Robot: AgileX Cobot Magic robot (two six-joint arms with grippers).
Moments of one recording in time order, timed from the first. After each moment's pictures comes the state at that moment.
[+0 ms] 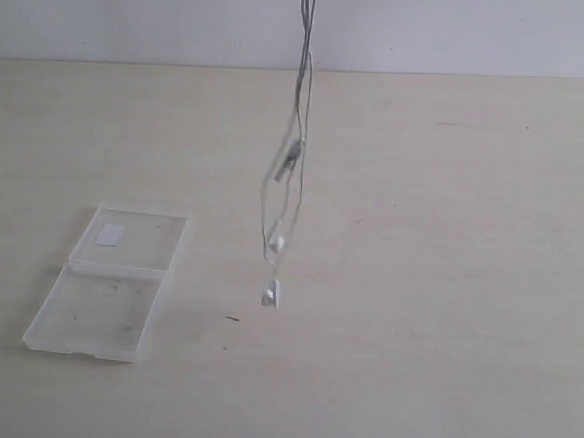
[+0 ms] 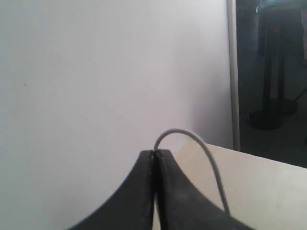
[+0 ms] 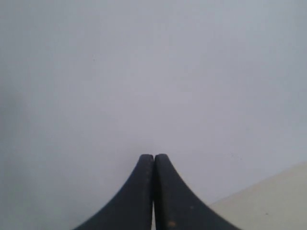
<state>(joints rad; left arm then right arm) -0.53 1.55 -2.11 -0.37 0.78 0.44 0.09 0.01 0.00 0.34 -0.21 0.17</state>
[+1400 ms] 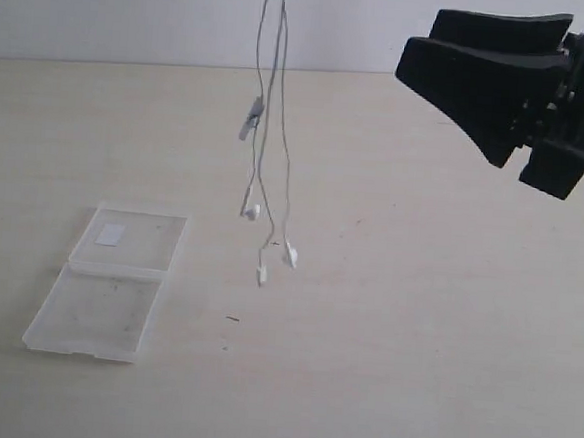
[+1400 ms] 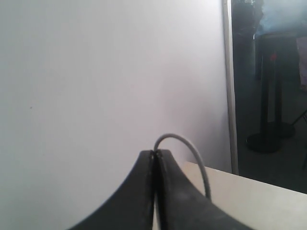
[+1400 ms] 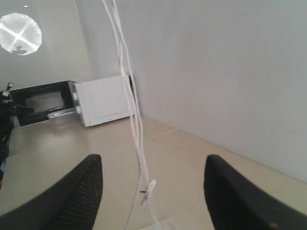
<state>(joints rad) -0.53 1.51 -2.11 -0.41 0.74 0.44 0.10 1.26 -0.49 -1.11 -1.20 0.93</state>
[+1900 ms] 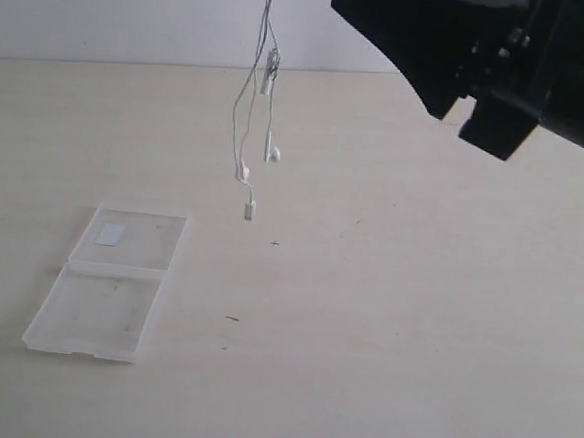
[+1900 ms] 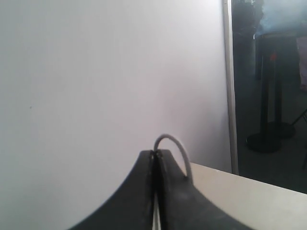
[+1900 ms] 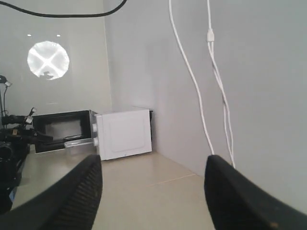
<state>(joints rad) -0.53 1.51 -2.11 -0.41 0.74 0.44 0.33 1.27 -0.55 -0.89 -1.16 0.80</state>
